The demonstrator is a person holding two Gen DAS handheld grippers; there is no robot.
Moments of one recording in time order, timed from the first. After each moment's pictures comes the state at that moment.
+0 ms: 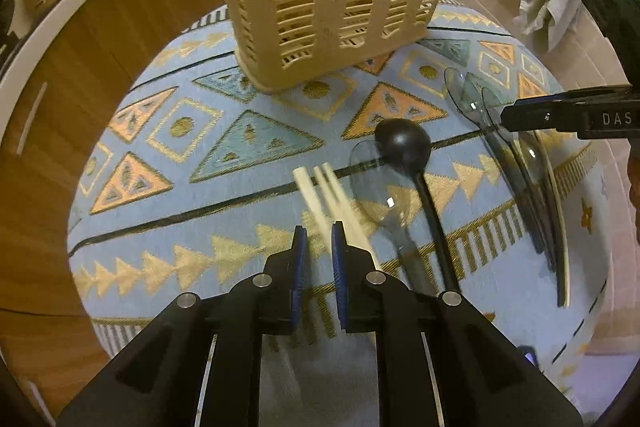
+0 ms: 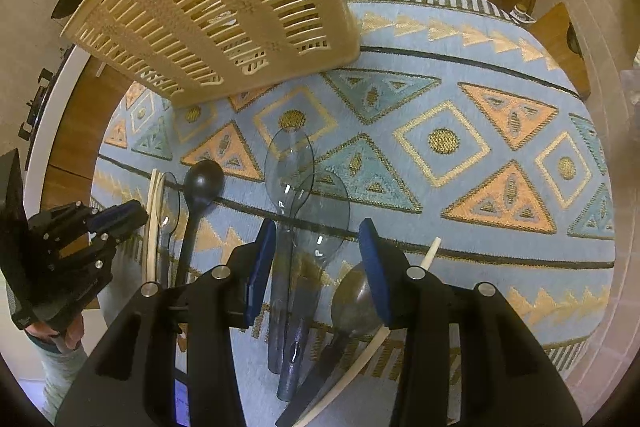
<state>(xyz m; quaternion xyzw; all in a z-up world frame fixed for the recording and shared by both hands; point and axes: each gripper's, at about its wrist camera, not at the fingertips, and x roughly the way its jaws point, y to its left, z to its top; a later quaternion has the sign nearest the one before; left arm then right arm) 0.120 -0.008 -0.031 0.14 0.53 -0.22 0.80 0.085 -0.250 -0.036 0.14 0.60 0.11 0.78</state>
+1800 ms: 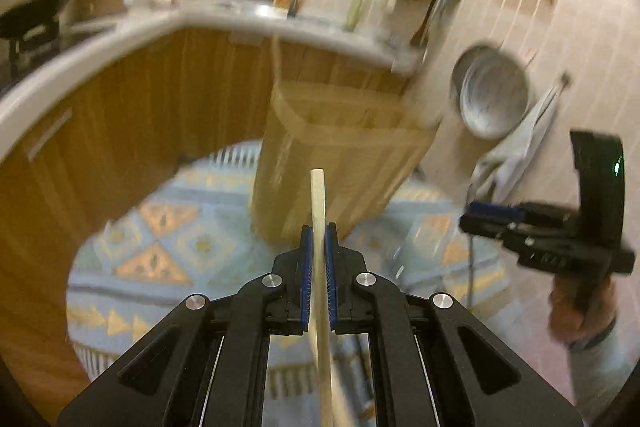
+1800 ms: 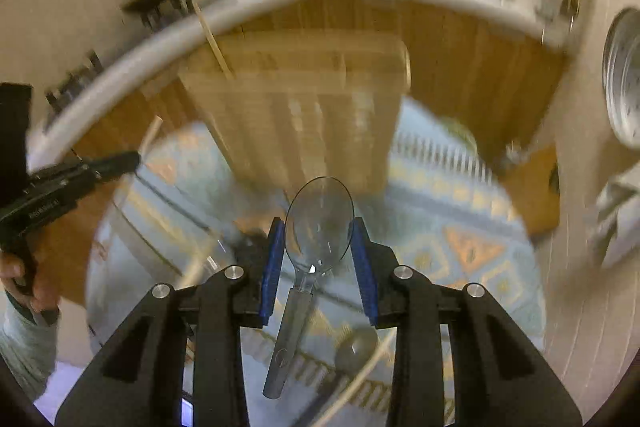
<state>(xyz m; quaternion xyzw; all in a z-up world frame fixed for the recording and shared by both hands) 0.097 0.019 0.070 -0.06 0.33 -0.26 0.91 0.053 -0.212 0.080 0.03 0.38 0.15 0.91</state>
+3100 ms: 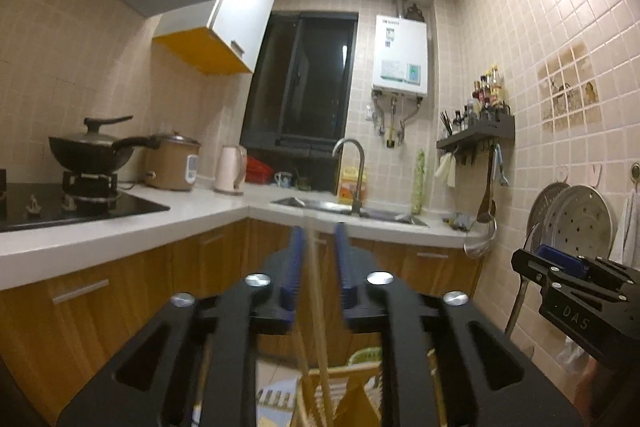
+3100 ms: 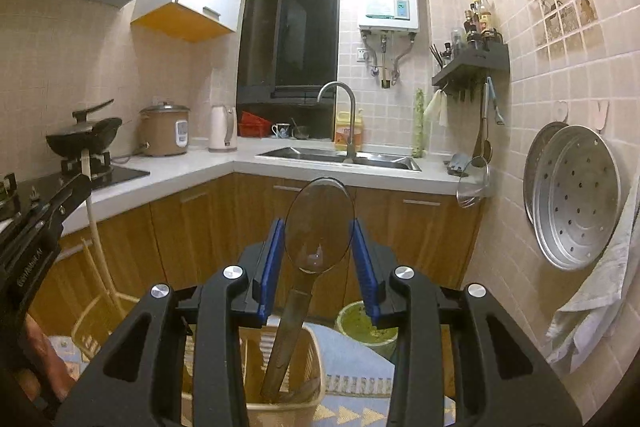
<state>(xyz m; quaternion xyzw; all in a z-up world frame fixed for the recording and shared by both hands) 0.161 -0.040 0.094 -0.07 0.00 -0.09 0.99 0.137 -0.227 0.110 0.00 0.12 -0.03 0.99</state>
